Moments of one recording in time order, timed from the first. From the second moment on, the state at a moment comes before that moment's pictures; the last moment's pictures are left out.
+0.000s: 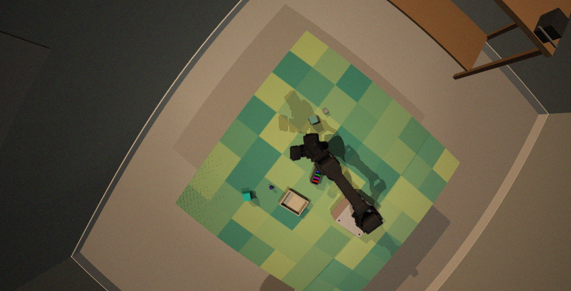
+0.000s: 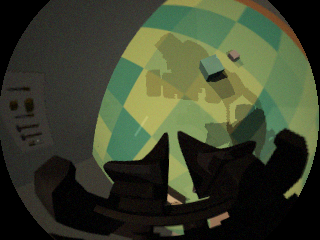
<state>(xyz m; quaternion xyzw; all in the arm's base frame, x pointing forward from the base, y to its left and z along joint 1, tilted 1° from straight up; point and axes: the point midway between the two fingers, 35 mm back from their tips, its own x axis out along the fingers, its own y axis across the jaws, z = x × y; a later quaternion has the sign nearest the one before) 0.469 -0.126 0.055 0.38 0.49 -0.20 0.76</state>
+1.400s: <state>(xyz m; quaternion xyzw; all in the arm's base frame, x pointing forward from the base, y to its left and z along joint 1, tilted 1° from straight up) 0.314 -0.059 0.001 -0.10 0.70 0.10 0.70</state>
